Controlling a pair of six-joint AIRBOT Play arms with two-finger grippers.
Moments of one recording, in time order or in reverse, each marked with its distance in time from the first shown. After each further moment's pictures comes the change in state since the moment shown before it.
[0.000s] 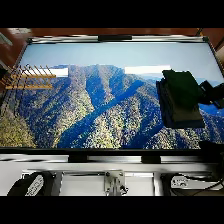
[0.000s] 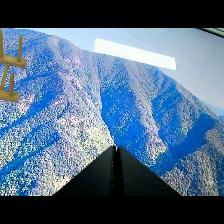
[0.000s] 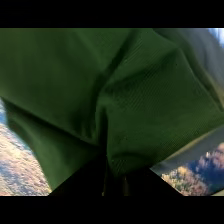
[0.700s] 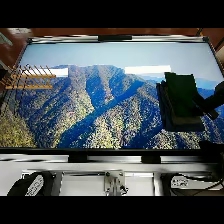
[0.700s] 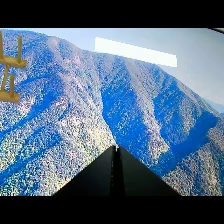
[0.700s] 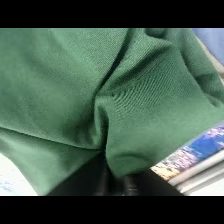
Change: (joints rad) left arm 0.000 -0.001 0.000 -0.002 -0.004 0.017; right arm 0.006 0.001 -0.117 -0.044 -0.054 0.039
